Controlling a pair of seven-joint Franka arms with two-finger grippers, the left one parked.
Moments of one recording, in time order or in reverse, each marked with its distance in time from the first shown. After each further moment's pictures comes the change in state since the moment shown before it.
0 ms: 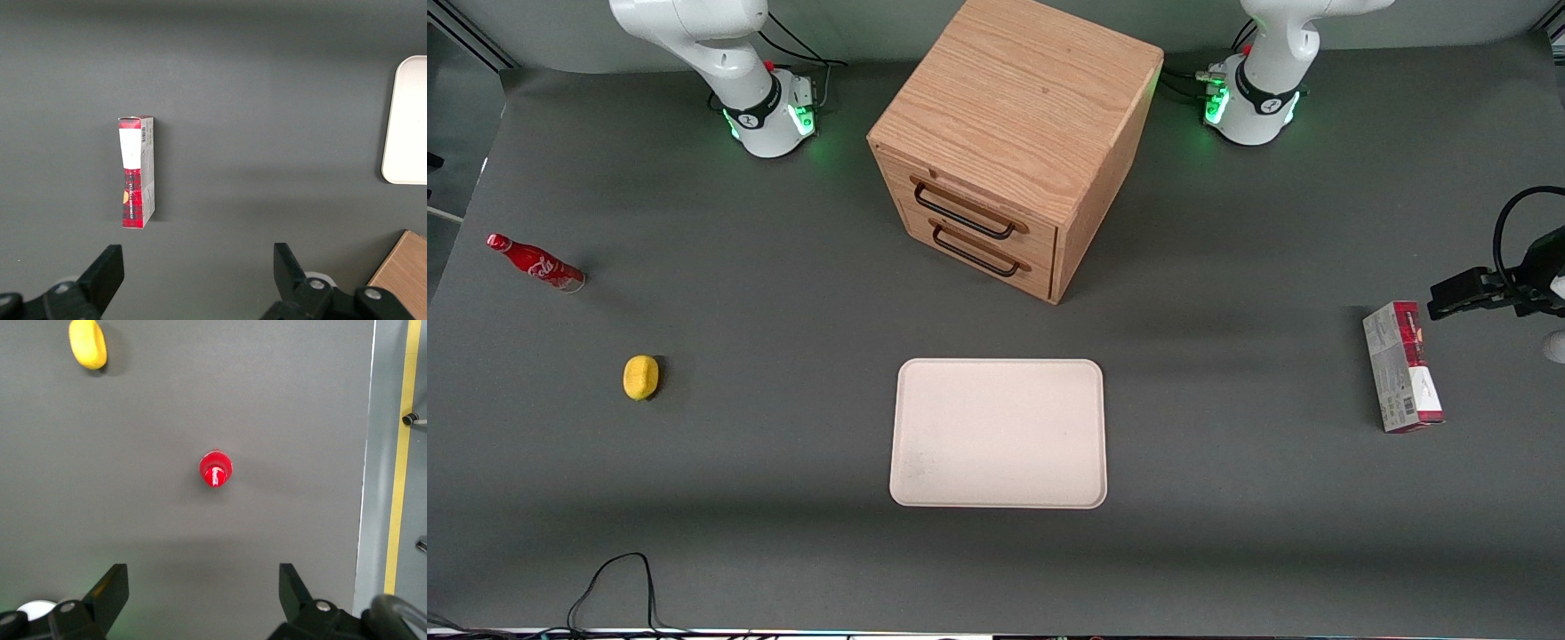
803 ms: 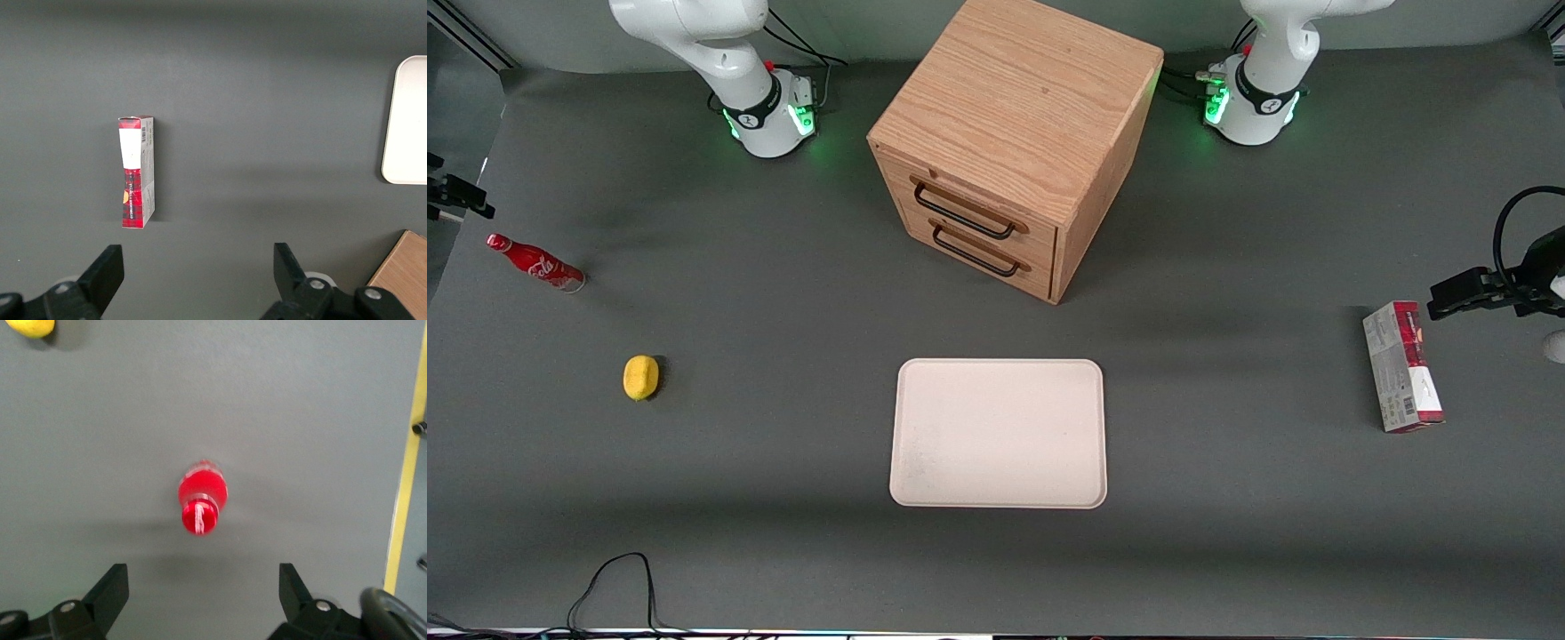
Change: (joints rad) arm 0.007 0.205 -0.062 -0.183 0.111 0.351 -0.133
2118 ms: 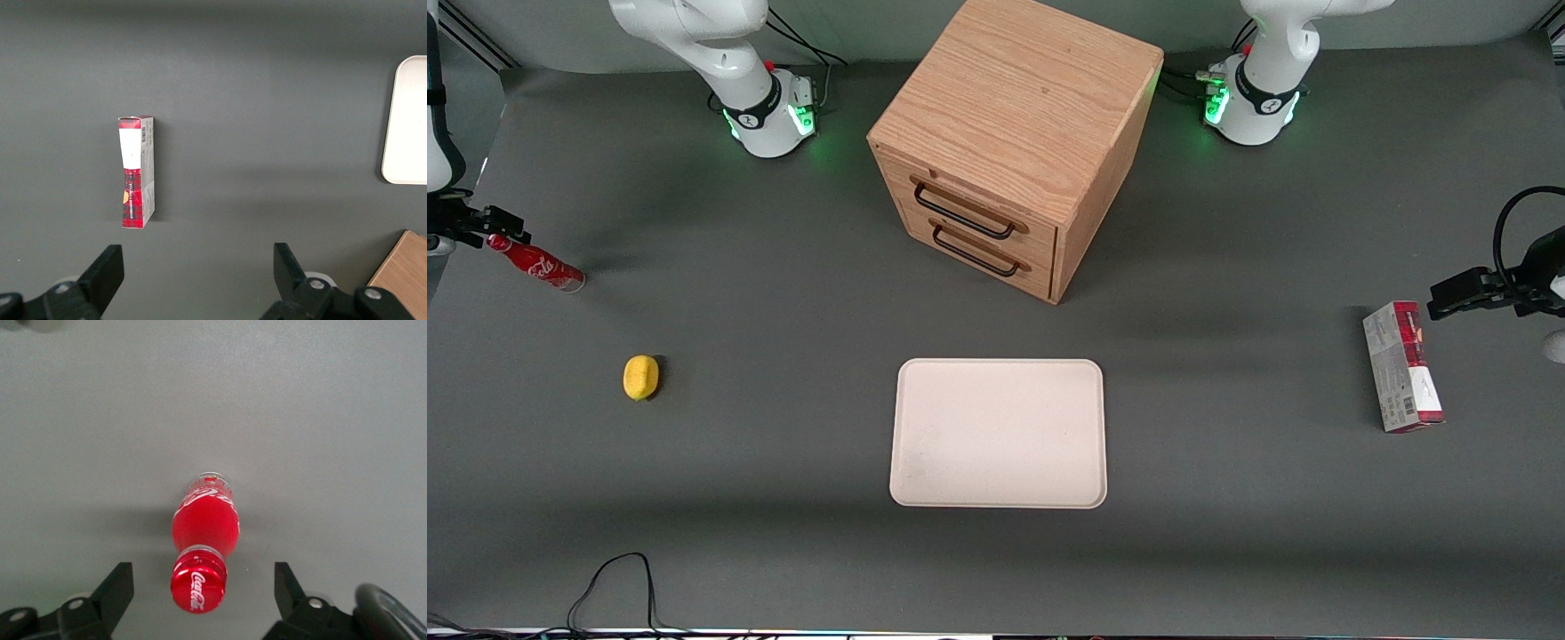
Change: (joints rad) arm -0.003 0.169 -0.003 -0.036 0.158 0.121 -0.127
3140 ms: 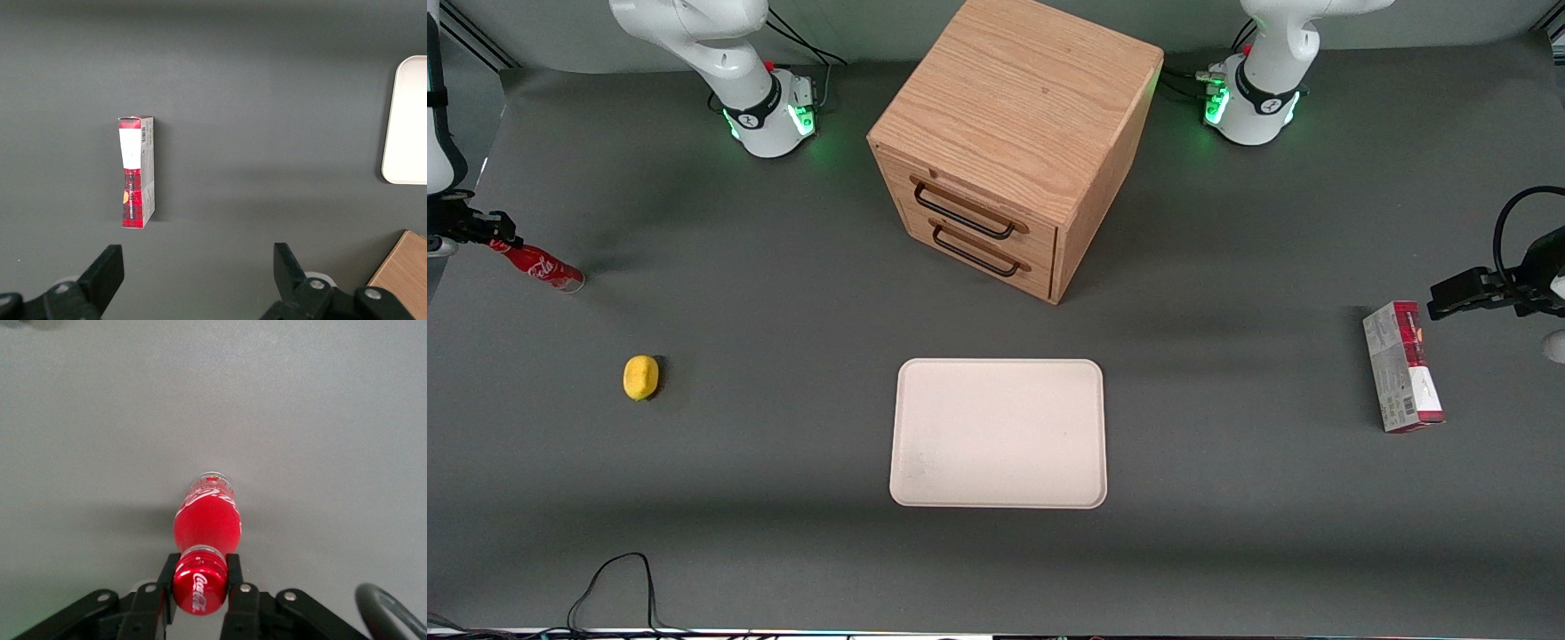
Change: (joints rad) arm 0.005 0.004 0.000 0.001 0.001 -0.002 -0.004
